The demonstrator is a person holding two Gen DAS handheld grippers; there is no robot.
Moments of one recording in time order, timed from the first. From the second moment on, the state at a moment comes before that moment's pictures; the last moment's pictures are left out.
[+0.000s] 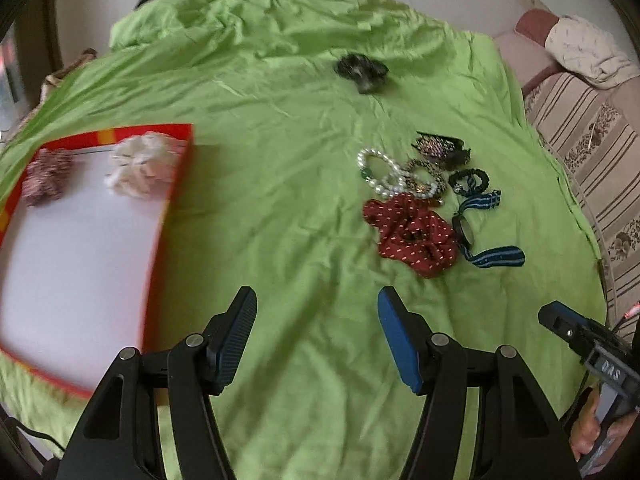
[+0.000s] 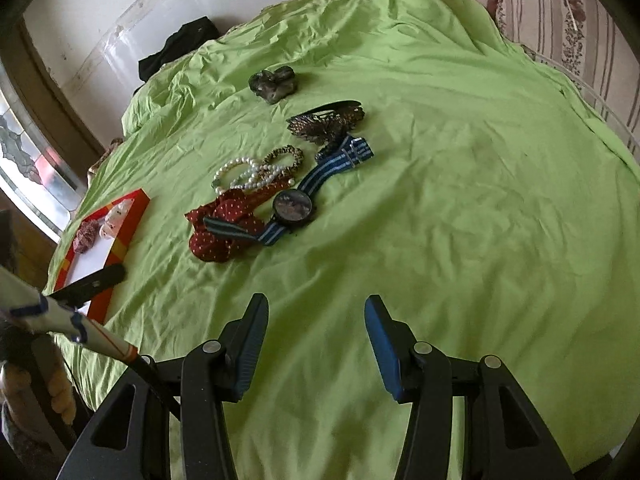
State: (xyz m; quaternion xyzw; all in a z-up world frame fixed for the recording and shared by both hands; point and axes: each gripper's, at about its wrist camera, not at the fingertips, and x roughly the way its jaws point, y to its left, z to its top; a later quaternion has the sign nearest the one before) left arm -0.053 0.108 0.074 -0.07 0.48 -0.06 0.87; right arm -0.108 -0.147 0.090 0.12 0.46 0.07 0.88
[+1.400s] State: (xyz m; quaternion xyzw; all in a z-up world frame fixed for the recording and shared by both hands) left arm 0.018 0.052 0.039 -0.09 0.50 -0.12 0.86; right arm 0.033 -0.151 0.050 0.21 0.48 0.07 0.85
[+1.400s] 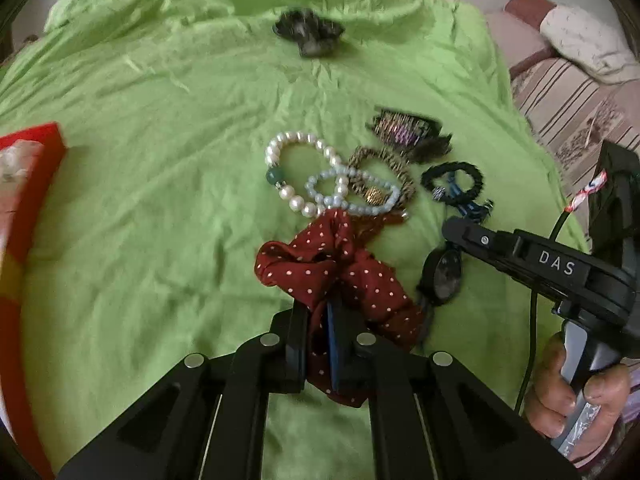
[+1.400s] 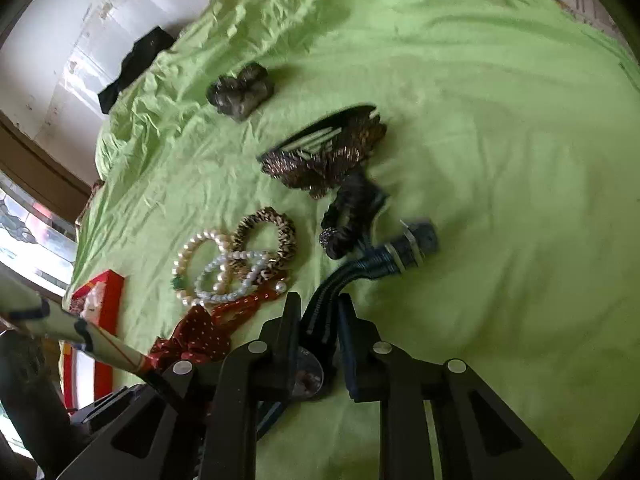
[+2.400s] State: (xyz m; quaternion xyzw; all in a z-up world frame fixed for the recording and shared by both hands) left arm -0.128 0.179 0.149 -0.12 0.38 -0.02 0.92; right arm -0.100 -0.082 0.194 0.11 0.38 0.14 0.91
